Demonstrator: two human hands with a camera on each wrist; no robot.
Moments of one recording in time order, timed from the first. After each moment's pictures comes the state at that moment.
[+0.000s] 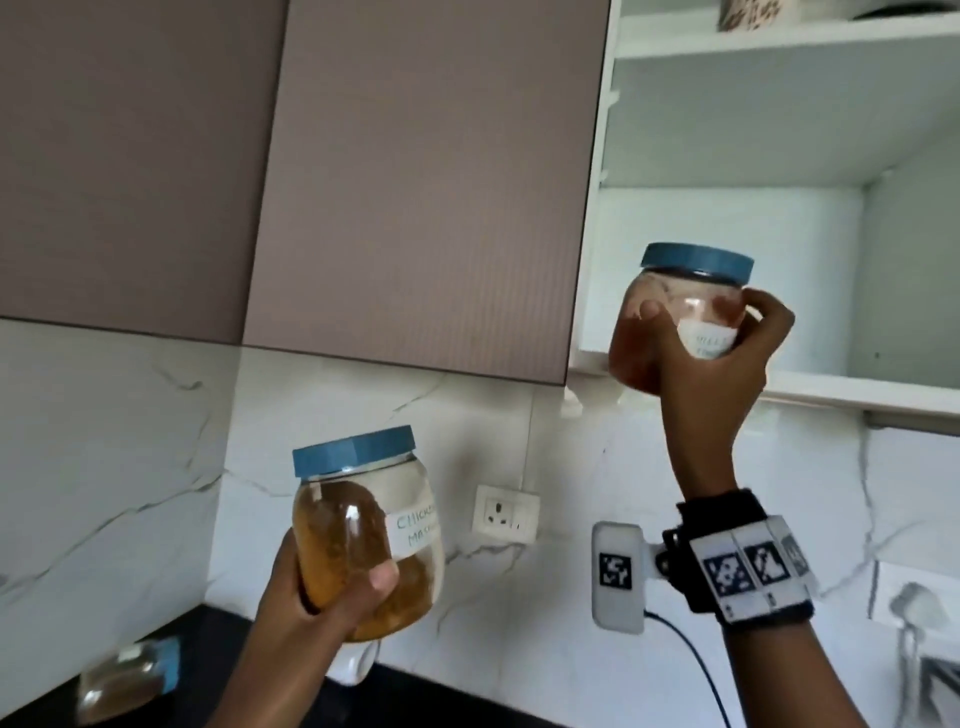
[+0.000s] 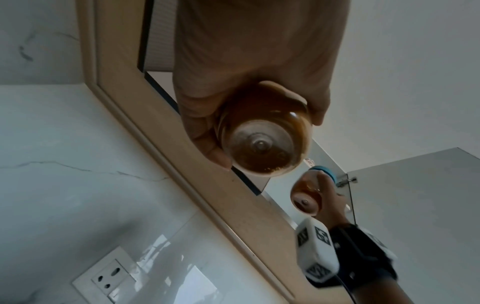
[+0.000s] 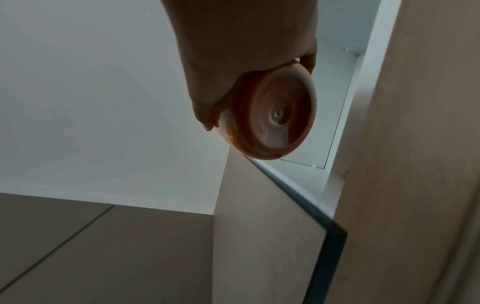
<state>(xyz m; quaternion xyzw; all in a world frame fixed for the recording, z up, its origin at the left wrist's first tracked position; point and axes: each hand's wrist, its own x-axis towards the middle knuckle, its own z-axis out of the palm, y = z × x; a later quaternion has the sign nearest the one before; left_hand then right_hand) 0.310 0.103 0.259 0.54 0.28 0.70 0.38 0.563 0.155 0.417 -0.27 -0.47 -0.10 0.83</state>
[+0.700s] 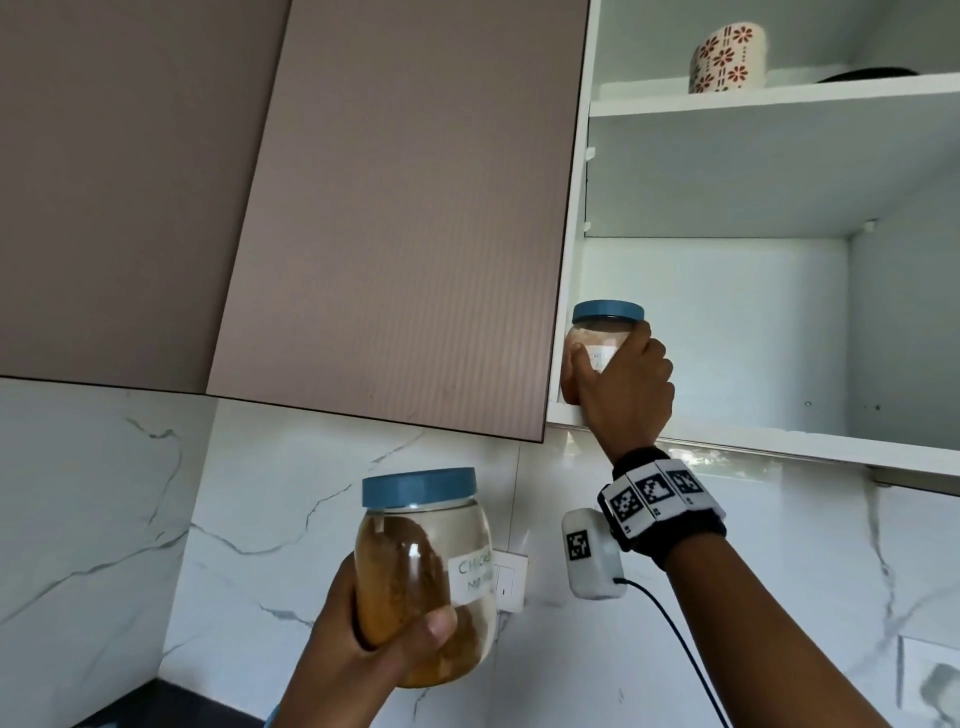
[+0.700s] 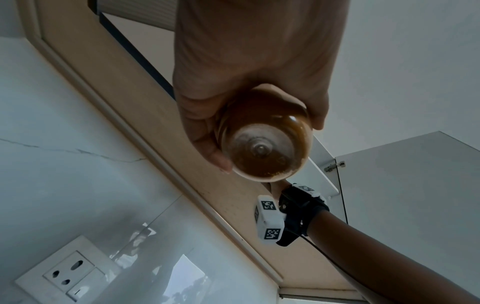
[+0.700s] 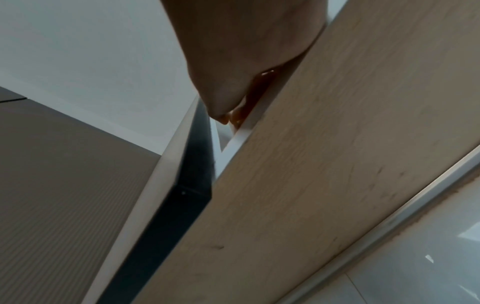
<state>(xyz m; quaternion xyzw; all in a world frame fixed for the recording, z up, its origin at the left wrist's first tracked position) 0.362 0.140 0.290 0.61 0.26 0.64 0.38 0.572 0.256 0.468 -0.56 -0.49 -0.29 0.60</state>
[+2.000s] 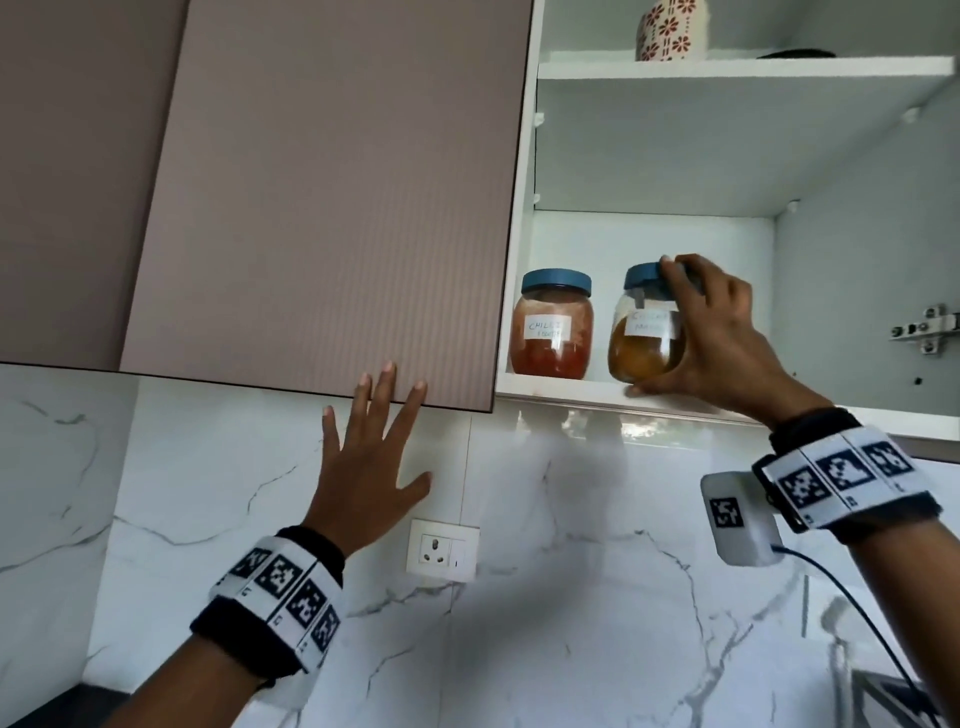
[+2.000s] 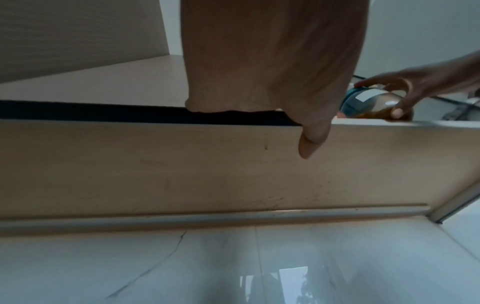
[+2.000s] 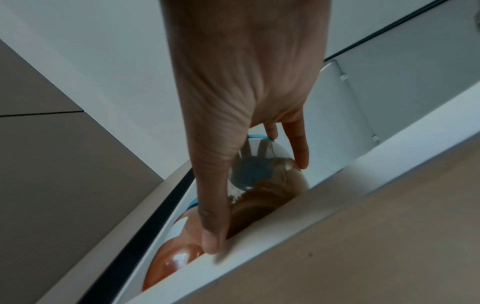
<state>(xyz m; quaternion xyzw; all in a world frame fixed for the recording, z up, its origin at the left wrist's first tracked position) 0.382 0.277 0.342 0.74 0.43 0.46 -0.25 0.687 0.163 0.487 -0.54 -0.65 -0.38 0.37</state>
